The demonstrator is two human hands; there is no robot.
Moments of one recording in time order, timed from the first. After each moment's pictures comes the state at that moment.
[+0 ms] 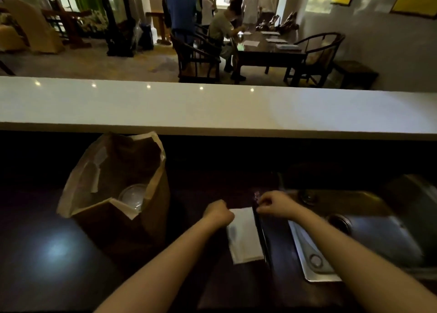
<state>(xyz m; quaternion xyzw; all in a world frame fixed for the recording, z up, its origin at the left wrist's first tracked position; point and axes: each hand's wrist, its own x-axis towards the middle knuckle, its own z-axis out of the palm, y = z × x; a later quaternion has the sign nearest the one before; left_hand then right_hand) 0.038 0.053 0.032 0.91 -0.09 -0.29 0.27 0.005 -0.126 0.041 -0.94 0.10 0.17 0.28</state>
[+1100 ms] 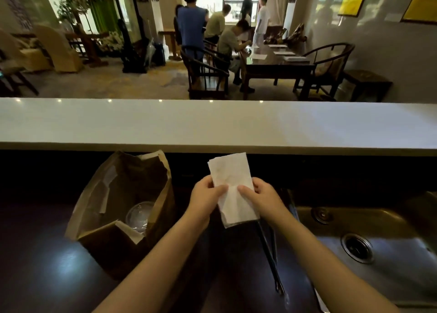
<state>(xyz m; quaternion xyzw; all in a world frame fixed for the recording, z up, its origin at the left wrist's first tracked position) 0.064 0.076 0.107 0.70 -0.01 -0.14 0.70 0.030 -0.065 0.092 -0.80 0.10 -0.04 0.59</state>
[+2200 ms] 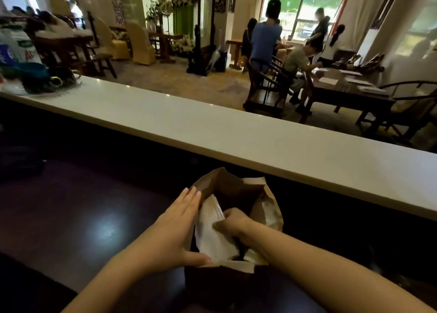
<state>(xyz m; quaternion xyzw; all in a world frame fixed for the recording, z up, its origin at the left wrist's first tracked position) 0.050 0.337 0.134 0.95 -0.20 -0.08 0.22 0.124 0.170 0.067 -0.87 0.10 0.25 0.41</state>
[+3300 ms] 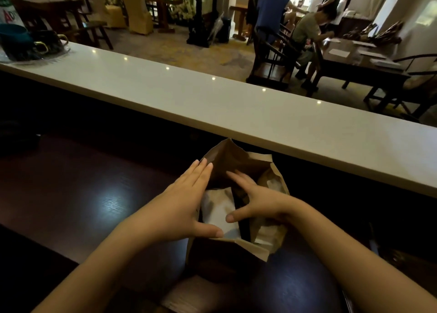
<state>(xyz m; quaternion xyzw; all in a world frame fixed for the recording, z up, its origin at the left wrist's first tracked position) 0.059 0.317 0.146 0.95 -0.23 -0.11 0.20 0.118 0.109 0.112 -0.88 -0.16 0.30 0.33</state>
